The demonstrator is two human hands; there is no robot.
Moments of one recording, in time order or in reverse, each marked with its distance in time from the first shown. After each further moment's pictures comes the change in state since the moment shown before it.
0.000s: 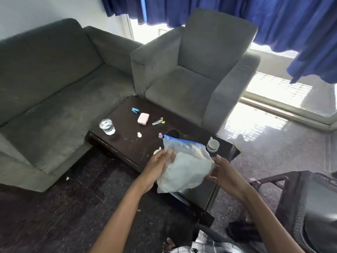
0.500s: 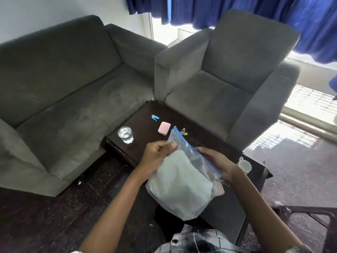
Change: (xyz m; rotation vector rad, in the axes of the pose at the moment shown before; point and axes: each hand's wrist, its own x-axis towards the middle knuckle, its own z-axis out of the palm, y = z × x) left_hand 0.095 0.049 -0.138 0.080 0.167 0.234; right_hand 0.158 -0.049 0.139 -0.068 -0.234 0.227
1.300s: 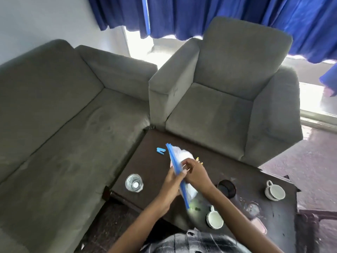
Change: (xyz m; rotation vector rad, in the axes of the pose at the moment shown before) left_hand 0.183 -0.001 -0.100 -0.160 -0.229 -0.425; right_hand 0.219 -0.080 0.122 -0.673 0.587 -0.360
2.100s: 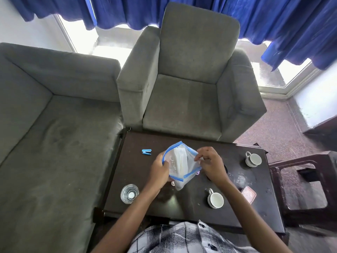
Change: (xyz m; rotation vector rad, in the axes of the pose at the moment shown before) left_hand 0.059 0.047 -0.073 0.392 -0.111 0.039; right_hand 0.000 -0.007 0.004 -0.084 0.506 0.090
